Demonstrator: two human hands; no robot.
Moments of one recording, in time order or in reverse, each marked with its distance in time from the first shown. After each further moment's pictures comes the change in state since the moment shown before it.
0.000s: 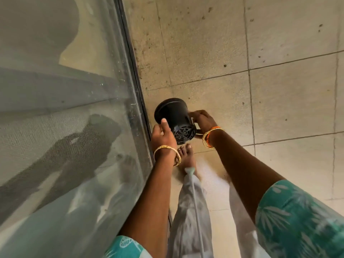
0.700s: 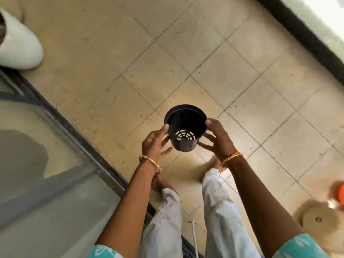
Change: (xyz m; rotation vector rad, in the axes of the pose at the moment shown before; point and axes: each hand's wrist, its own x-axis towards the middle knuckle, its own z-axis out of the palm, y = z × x) left_hand -0.286 0.145 0.038 -0.010 -0.755 0.082; right_hand -0.276 0.016 -0.278 0.692 0.141 -0.412
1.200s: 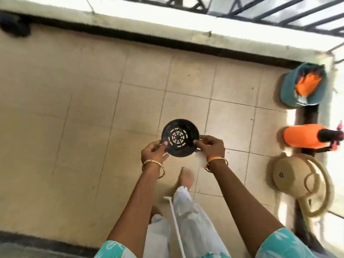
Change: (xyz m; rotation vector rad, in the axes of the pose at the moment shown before) left_hand -0.034 -0.079 0.339 0.604 -0.153 0.092; right_hand -0.048 -0.066 -0.283 0.328 0.760 -0.084
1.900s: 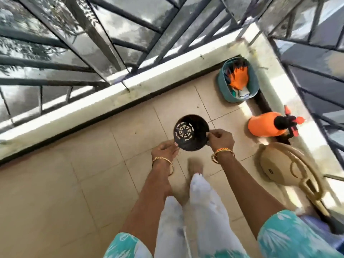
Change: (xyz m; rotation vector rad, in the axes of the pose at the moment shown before) left_hand 0.047 0.127 0.363 0.353 -0.382 -0.102; right_hand 0.237 -0.130 -0.173 0.227 0.572 0.147
